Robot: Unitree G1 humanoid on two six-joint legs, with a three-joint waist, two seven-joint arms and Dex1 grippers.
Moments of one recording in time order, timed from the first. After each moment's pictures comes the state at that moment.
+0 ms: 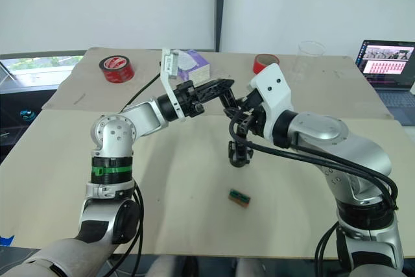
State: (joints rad) left arm -0.89 0.09 0.18 0.05 -0.82 1.00 -0.51; right arm -0.65 -0.67 -0.01 -0.56 0.67 1.06 0.34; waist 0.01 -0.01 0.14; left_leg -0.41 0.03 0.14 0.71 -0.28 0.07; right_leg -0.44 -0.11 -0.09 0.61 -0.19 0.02
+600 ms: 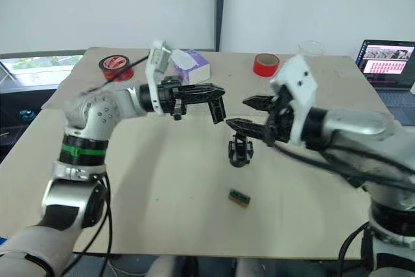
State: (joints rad) left arm -1.08 0.45 -0.10 0.23 -0.70 0.86 -1.20; right arm -0.70 -0.89 -0.23 -0.50 1.01 1.17 0.70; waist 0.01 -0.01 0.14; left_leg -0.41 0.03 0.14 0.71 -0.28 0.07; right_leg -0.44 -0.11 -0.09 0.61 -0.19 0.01
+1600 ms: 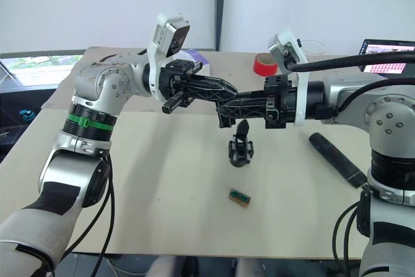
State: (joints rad) left arm -1.23 0.39 -0.15 0.38 -0.65 0.81 -1.47; right arm -0.93 -0.83 -0.09 -0.26 1.06 1.27 0.83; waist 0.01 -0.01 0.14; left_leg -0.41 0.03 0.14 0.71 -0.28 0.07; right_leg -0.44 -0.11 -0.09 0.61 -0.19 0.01
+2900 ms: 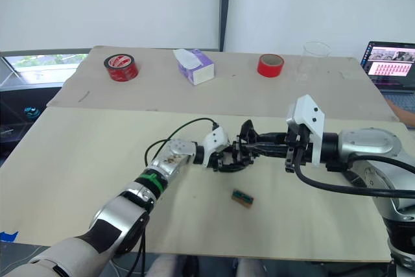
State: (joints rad) left arm -0.90 0.03 -0.30 1.00 -0.03 -0.14 -1.02; right arm -0.34 -0.95 -0.14 -0.44 0.69 0.70 1.02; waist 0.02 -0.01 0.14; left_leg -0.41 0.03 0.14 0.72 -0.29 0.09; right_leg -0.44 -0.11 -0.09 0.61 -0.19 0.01
